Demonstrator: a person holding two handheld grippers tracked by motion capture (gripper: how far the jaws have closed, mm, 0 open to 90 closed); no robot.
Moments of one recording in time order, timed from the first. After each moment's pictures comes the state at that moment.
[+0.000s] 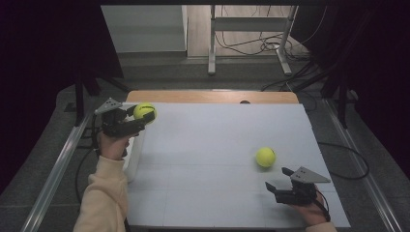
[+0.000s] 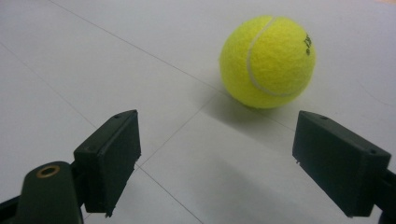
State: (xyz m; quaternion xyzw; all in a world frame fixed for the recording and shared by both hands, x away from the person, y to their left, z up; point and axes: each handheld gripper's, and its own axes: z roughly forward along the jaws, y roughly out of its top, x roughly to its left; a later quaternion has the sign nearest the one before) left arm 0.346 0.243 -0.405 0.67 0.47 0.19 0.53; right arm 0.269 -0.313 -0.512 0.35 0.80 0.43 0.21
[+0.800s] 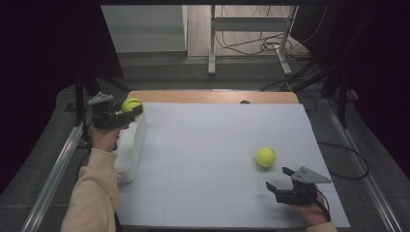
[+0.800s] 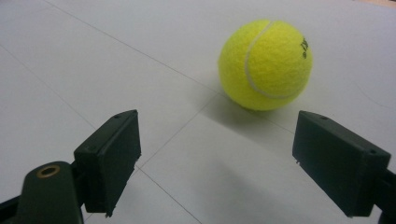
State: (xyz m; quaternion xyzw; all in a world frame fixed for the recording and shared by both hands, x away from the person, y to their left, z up) left arm 0.368 0.274 -0.406 0.66 0.53 0.22 0.48; right arm 0.268 -0.313 -0.510 0.35 0.80 0.43 0.21
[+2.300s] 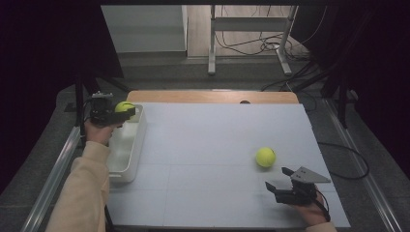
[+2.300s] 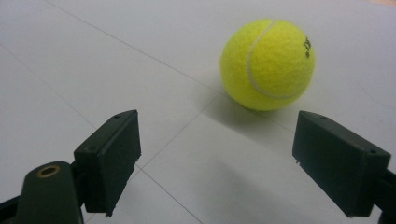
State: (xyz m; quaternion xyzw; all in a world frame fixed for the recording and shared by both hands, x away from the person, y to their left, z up) left arm 0.400 0.298 -0.427 0.69 0.58 0.20 0.39; right arm 0.268 -0.312 -0.510 0.35 0.80 0.43 0.21
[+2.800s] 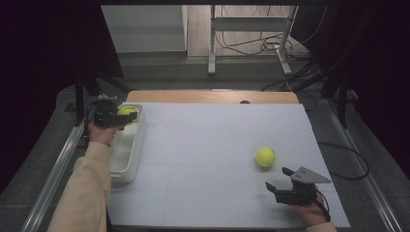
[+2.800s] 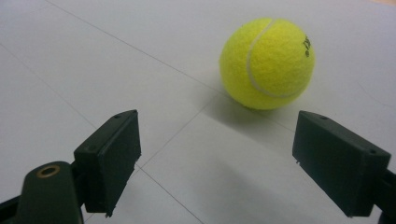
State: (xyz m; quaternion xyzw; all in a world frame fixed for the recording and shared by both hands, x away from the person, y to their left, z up) left arm 0.409 0.298 -0.443 0.70 0.59 0.18 0.35; right arm 0.268 -0.313 -0.511 0.35 0.80 0.43 0.21
